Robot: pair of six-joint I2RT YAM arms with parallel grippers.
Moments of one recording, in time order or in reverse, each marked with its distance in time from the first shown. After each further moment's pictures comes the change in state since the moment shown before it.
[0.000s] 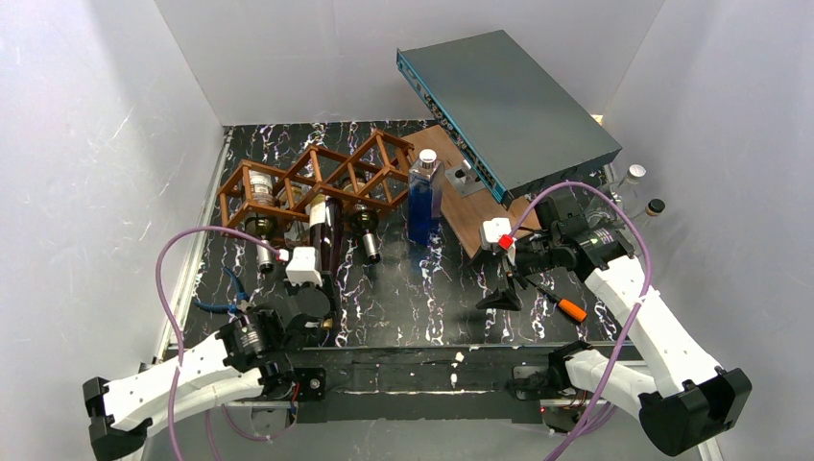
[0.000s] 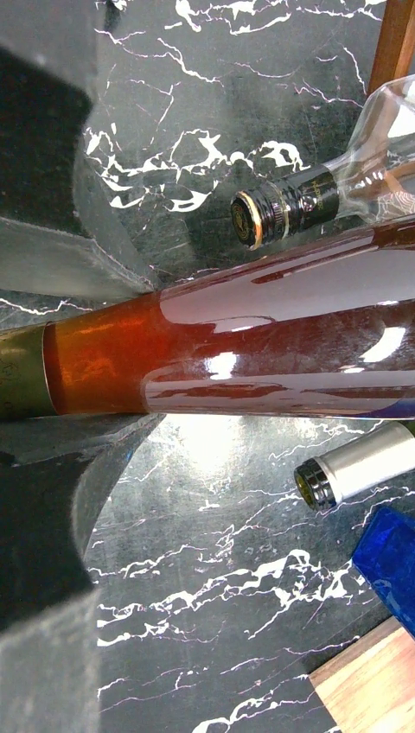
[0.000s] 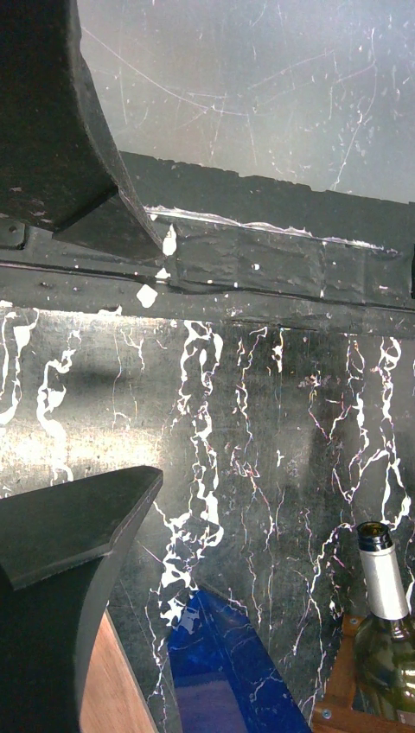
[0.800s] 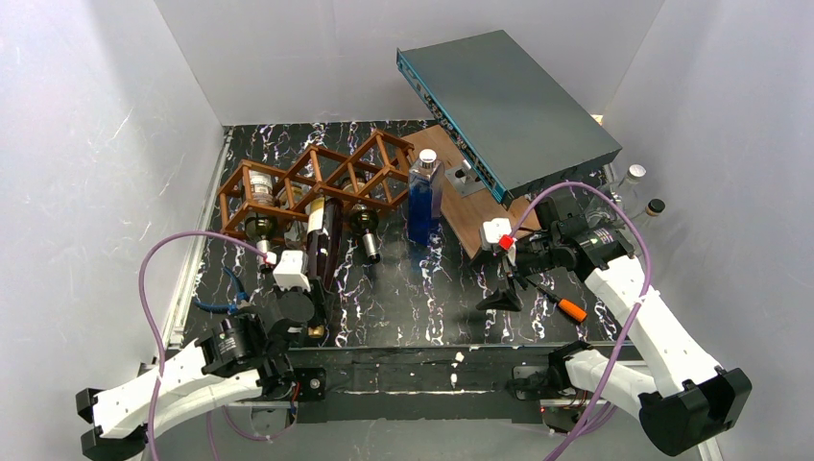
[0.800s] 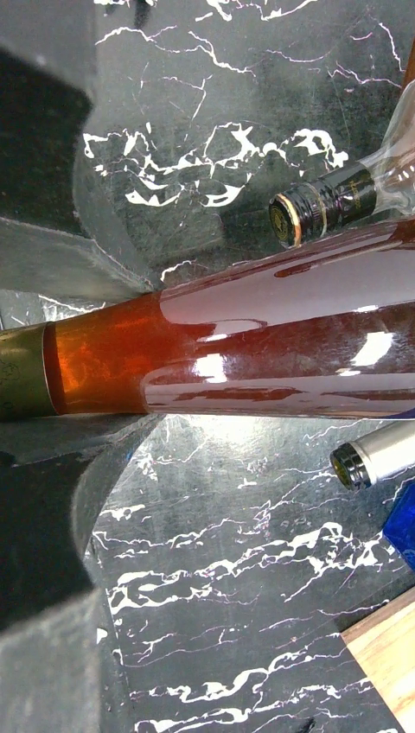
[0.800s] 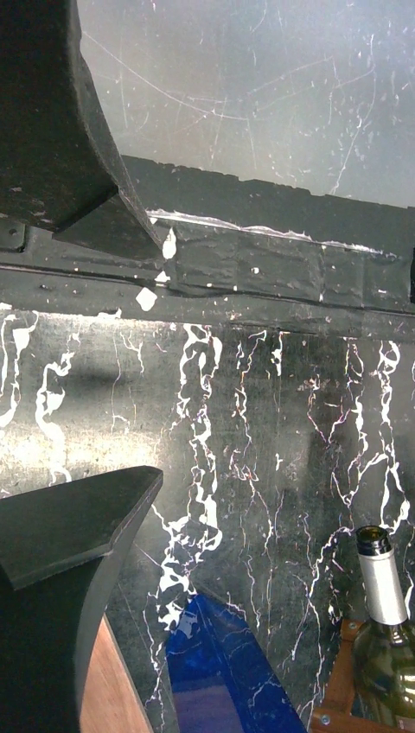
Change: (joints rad) left arm -0.012 -0.111 0.064 -0.184 0.083 -0.049; right arm 0.000 0.000 0.000 -0.004 -0.005 -0.002
